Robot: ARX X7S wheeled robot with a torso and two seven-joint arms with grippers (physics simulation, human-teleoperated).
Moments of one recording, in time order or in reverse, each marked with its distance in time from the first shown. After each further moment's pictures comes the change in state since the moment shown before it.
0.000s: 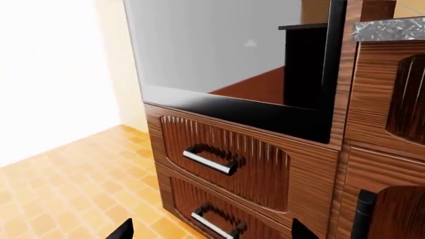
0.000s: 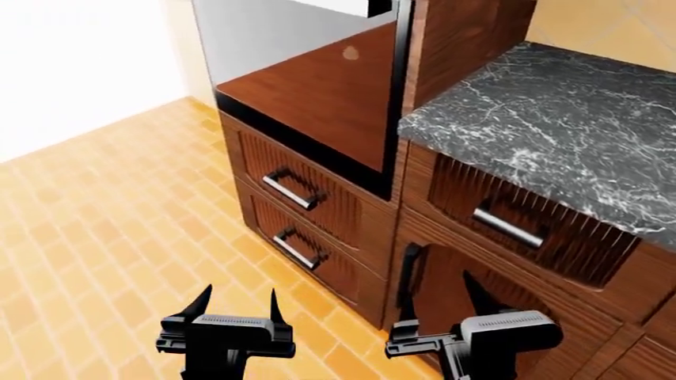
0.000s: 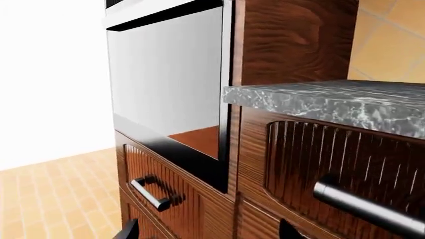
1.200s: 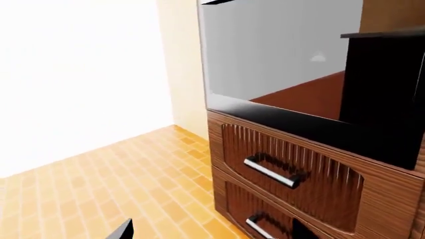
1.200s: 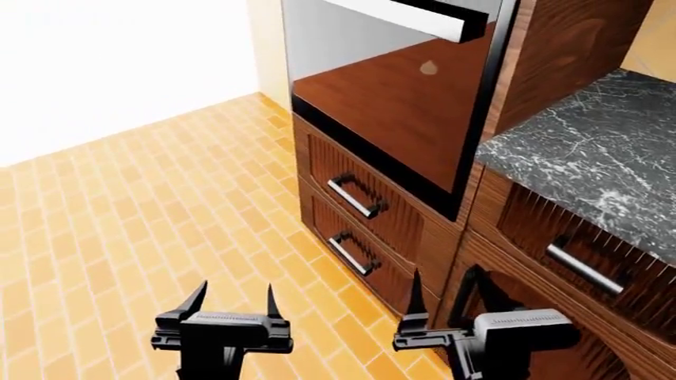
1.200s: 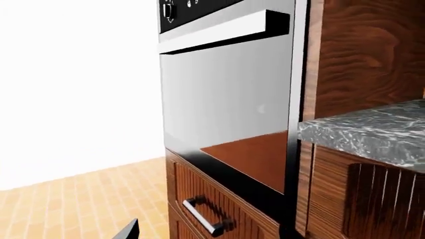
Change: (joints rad) left arm -0.002 -0.035 0.031 0.045 -0.028 -0.015 -0.049; right arm -0.005 0.035 -0.008 -0.059 0.056 0.012 0.048
